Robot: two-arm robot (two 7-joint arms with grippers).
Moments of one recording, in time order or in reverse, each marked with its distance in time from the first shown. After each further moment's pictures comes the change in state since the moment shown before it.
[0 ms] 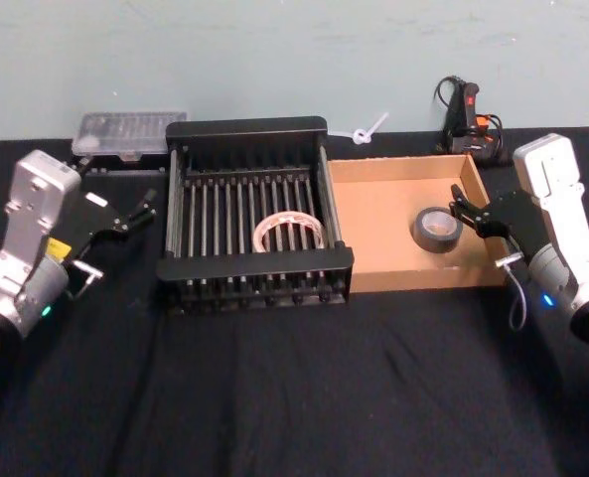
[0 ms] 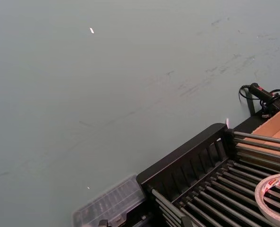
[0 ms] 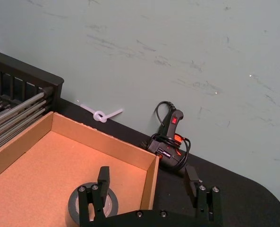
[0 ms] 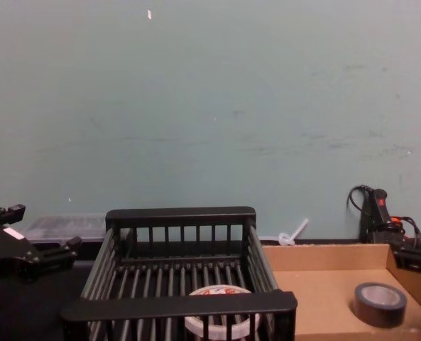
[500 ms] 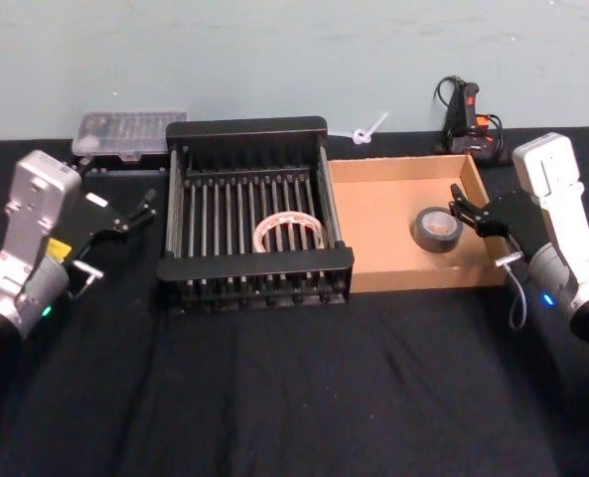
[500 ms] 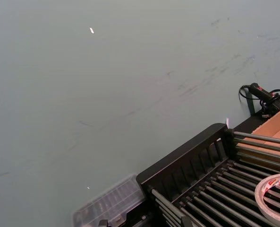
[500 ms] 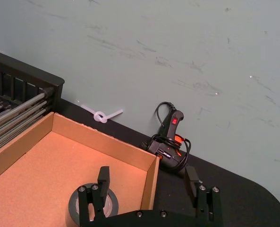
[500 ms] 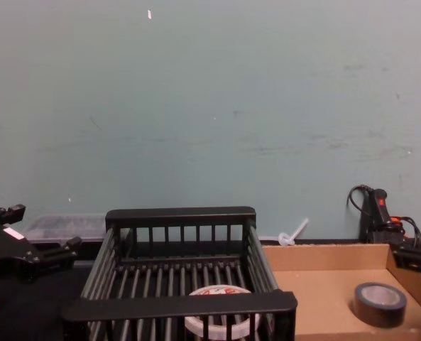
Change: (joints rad) left arm 0.000 0.000 0.000 0.000 0.000 0.000 0.000; right arm 0.001 0.001 -0.002 -0.002 0.000 0.002 0.001
